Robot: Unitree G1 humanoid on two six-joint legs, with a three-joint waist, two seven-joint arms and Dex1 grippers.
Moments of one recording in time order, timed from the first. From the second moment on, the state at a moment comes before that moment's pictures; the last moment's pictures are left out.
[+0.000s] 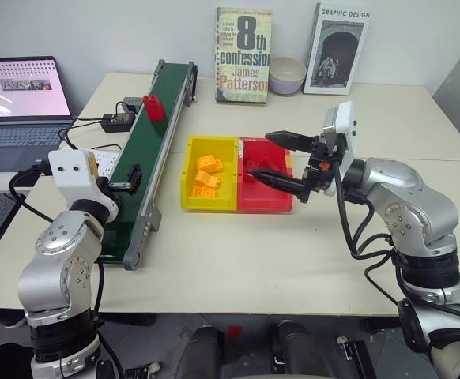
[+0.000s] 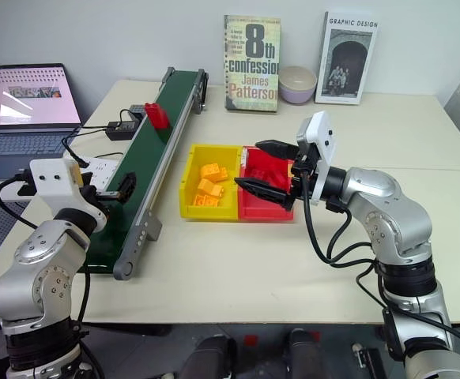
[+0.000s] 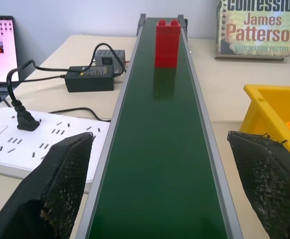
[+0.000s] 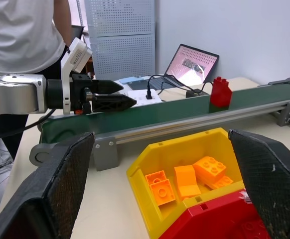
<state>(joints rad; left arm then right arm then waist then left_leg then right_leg) -0.27 0.43 0.40 -0.38 -0.37 0.73 -0.12 -0.67 -0.45 0.02 -0.28 0.58 0.67 0.82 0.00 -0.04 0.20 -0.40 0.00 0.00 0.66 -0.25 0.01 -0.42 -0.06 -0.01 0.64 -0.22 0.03</state>
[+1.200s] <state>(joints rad) -0.28 0.43 0.34 -0.27 -0.34 0.71 -0.14 -0.65 -0.54 0.06 -0.37 0.69 0.71 0.95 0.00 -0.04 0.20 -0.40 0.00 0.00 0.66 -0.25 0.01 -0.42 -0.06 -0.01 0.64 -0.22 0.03</state>
